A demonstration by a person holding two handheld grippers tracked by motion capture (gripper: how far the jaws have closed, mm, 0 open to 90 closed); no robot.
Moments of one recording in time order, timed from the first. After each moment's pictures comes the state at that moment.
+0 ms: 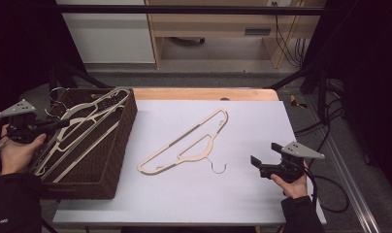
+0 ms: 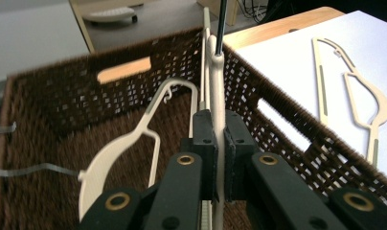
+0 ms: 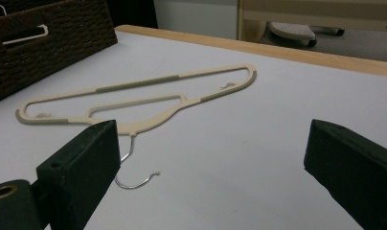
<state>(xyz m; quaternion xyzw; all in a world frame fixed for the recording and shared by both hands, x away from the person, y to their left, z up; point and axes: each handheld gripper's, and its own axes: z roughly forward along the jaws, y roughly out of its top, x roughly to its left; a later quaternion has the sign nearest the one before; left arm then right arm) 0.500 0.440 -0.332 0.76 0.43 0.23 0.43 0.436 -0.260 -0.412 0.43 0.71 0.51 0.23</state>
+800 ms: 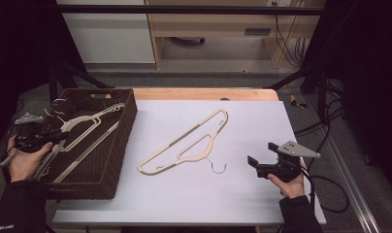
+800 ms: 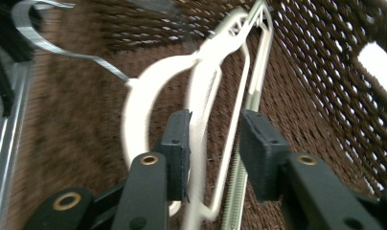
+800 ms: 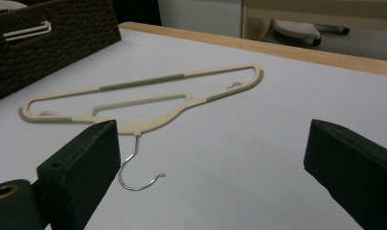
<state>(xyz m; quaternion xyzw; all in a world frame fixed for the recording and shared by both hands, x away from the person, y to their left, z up) 0.494 0.457 -0.365 0.71 0.55 0.25 0.36 0.439 -0.253 -0.412 0.42 0.72 0.50 0.23</state>
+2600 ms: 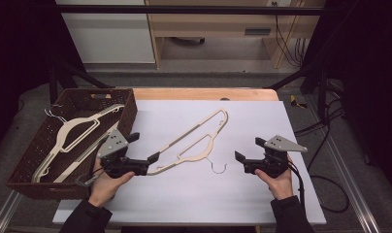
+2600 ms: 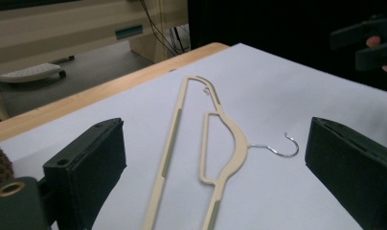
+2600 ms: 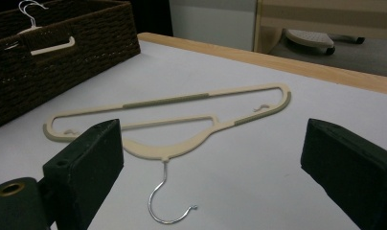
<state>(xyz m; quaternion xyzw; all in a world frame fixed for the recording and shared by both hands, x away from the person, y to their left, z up) 0.435 0.202 -0.363 0.77 0.30 0.22 0.51 0.444 -0.214 -0.394 0.40 0.72 0.51 0.22</state>
